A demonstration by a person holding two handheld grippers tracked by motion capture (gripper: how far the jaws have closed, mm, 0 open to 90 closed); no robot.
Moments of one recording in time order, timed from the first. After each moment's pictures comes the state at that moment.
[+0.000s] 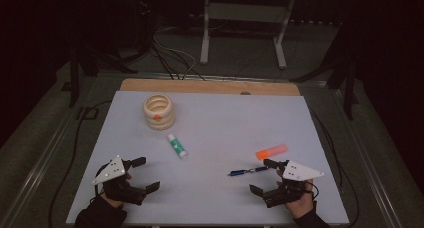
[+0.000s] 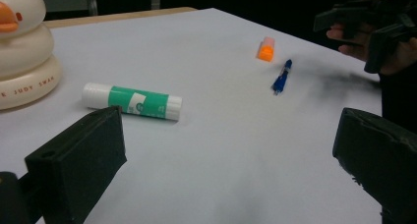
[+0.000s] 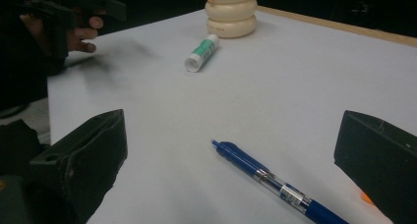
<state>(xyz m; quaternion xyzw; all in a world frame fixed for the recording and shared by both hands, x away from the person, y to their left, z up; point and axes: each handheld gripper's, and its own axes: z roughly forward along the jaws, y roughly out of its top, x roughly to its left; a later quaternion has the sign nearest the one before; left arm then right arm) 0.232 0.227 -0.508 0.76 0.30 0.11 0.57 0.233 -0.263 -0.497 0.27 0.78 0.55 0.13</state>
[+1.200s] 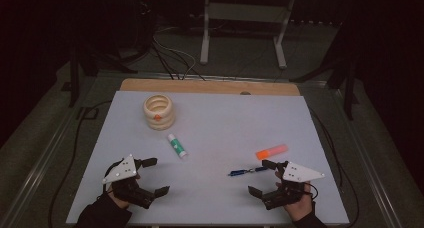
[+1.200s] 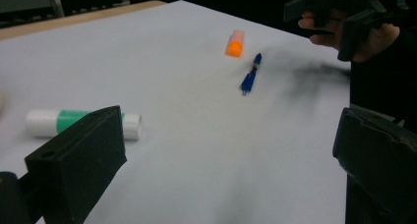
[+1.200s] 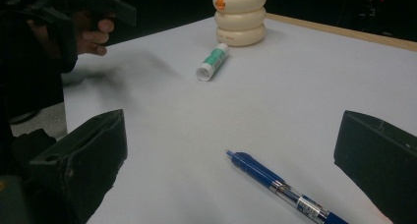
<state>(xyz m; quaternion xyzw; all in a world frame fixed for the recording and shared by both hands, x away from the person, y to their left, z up) 0.234 0.202 -0.482 0.78 0.25 0.09 0.56 0.227 -0.258 -0.489 0.27 0.77 0.57 0.12</state>
